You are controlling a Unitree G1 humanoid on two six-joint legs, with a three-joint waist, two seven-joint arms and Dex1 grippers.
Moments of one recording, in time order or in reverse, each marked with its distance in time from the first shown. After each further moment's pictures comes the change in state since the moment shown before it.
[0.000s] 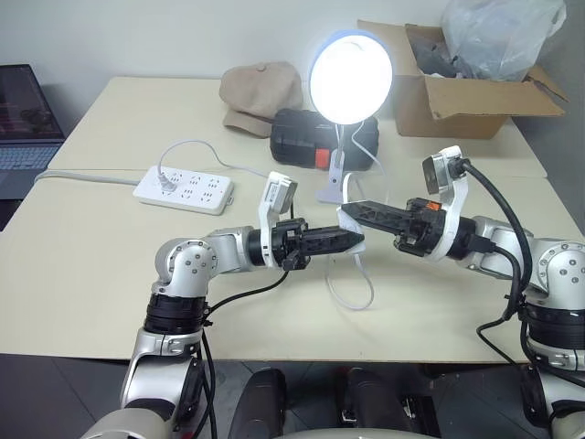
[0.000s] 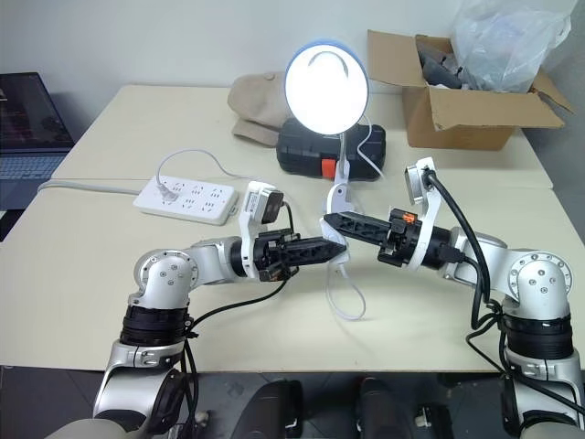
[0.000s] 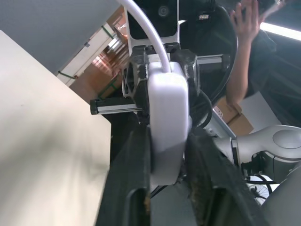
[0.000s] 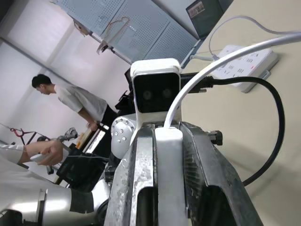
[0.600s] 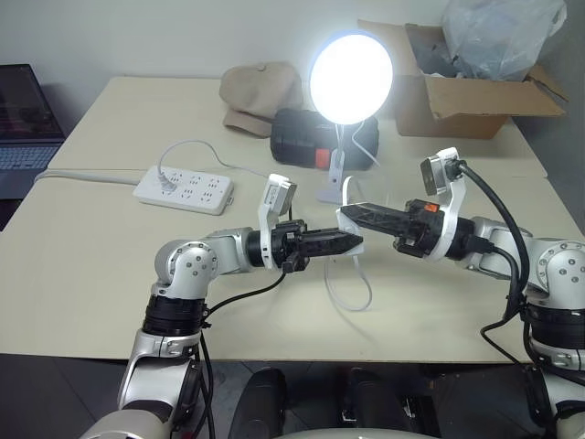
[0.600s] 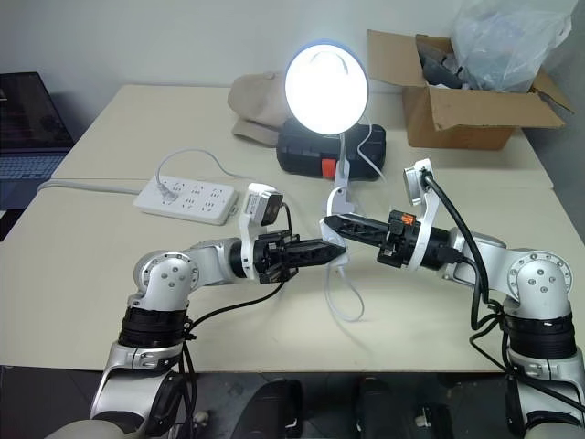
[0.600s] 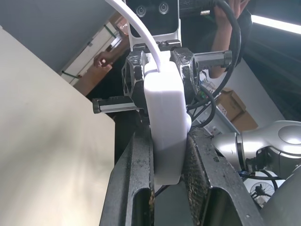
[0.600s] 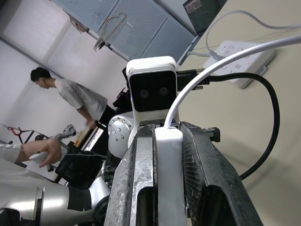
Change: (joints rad) left arm 0.014 0.020 -0.031 -0.005 0.016 -0.008 -0.033; right arm 0.000 -0.018 0.025 0.000 0.008 -0.011 0.005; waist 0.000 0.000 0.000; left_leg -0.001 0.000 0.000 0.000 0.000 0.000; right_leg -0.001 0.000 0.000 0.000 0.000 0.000
